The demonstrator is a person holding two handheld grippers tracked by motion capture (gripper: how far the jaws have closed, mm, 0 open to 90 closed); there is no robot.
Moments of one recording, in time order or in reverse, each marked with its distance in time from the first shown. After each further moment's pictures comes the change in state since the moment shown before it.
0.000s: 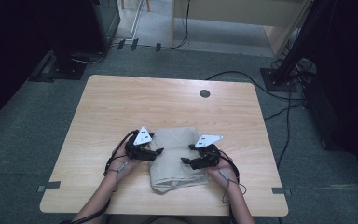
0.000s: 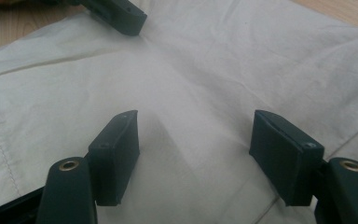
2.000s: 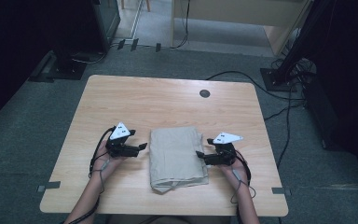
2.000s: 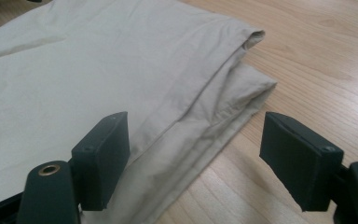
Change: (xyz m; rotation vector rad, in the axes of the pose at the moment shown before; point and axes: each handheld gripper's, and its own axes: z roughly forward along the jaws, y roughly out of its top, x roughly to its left) left arm 0.039 -0.025 -0.044 -0.060 0.028 -0.172; right arm -0.027 -0.022 -0.039 -0.080 -0.173 0.115
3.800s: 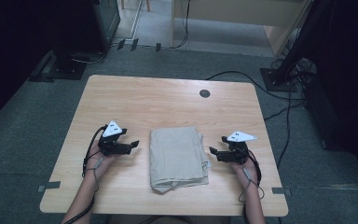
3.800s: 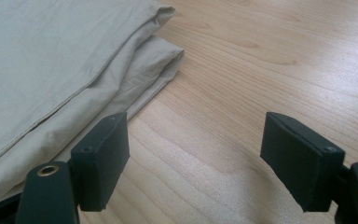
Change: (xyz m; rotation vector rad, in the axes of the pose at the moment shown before) left arm 0.022 -0.011 -0.009 0.041 0.073 -0.025; right arm -0.034 -0.018 -0.020 -0.007 -0.116 0.060
